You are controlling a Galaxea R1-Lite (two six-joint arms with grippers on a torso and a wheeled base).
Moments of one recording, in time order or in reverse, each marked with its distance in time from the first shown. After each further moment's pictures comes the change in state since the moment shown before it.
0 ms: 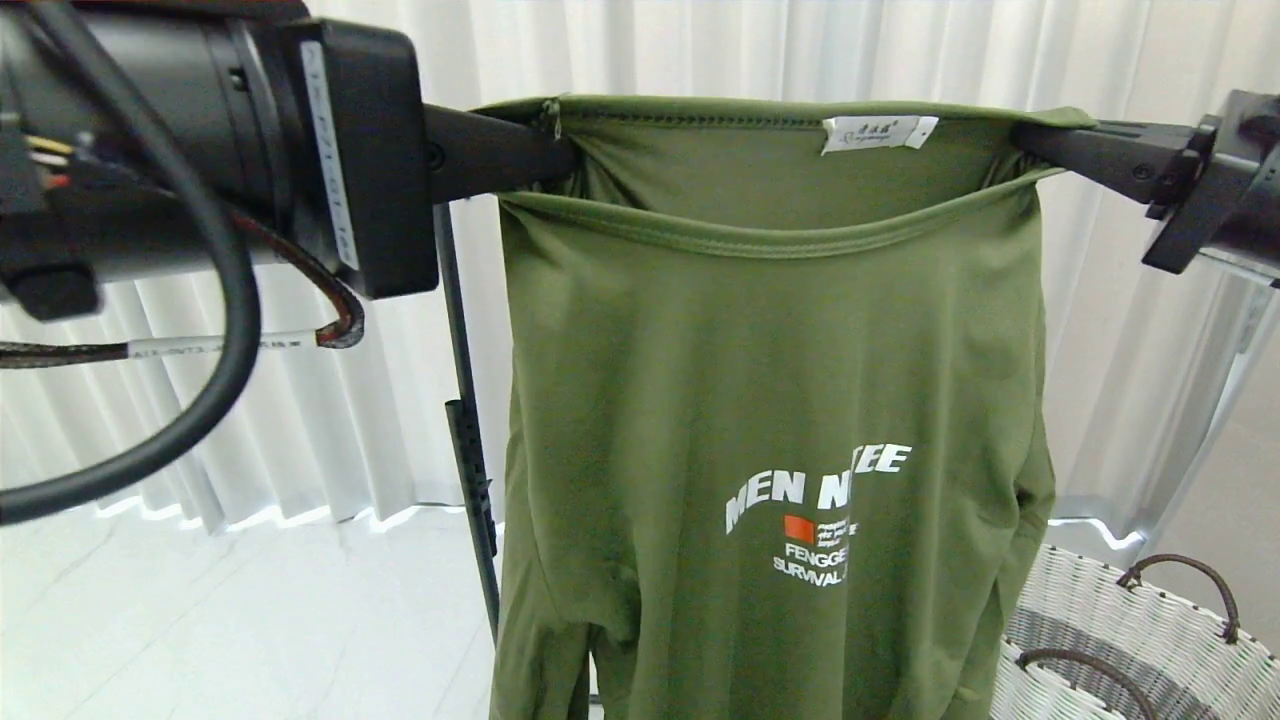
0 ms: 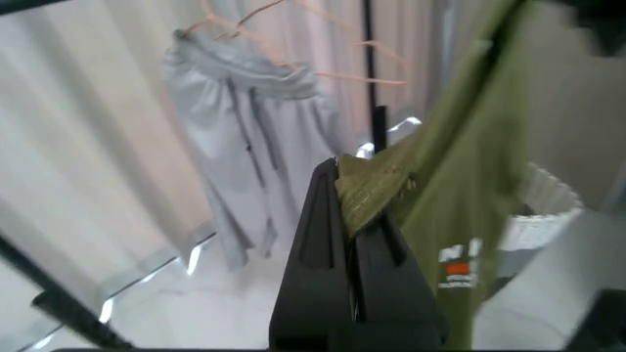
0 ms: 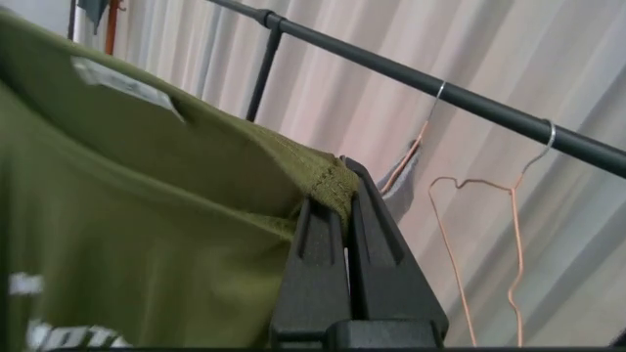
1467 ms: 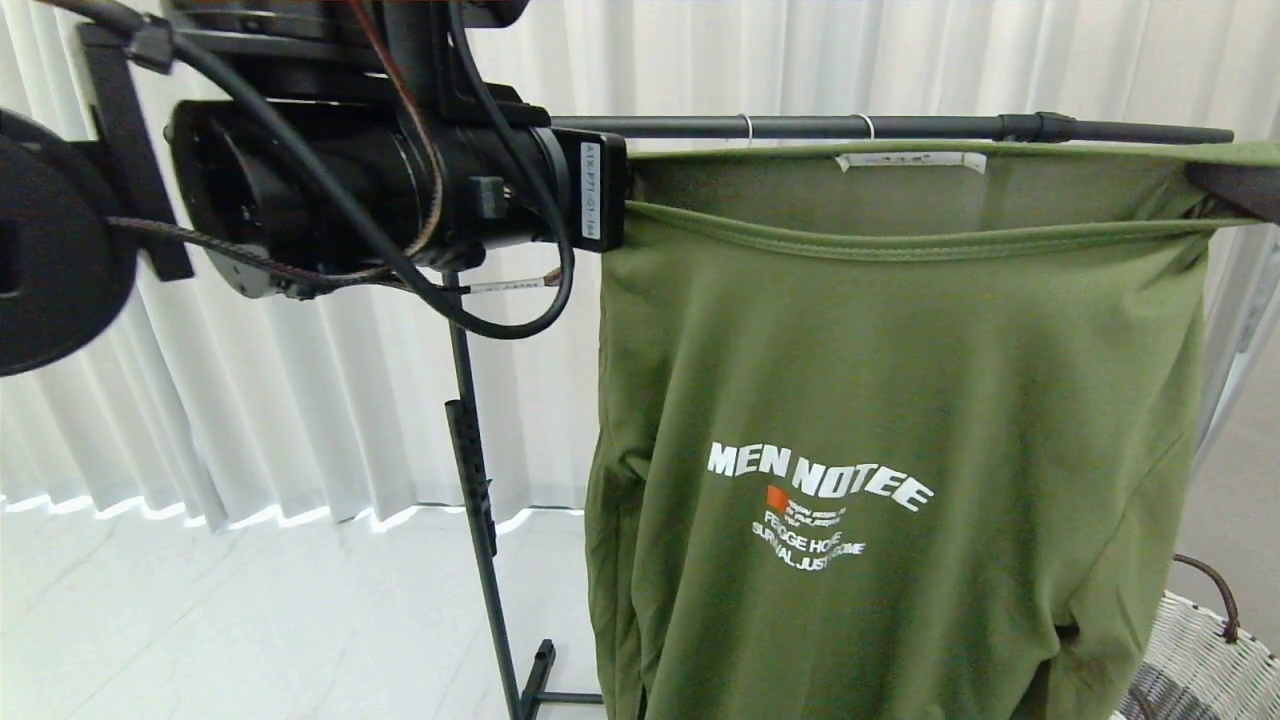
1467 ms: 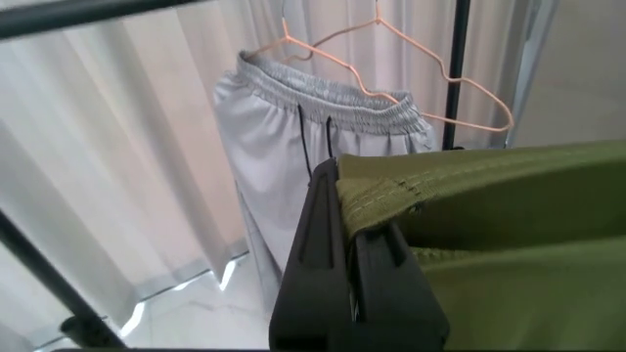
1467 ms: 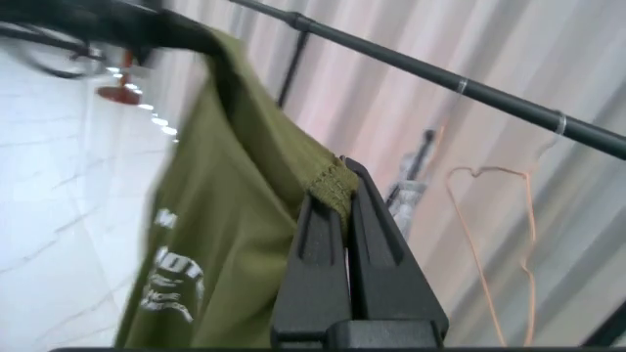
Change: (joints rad) left arm 0.207 0.301 -0.082 -0.249 0.004 0.000; right arm 0.031 -0.306 0.212 0.070 0.006 -0.002
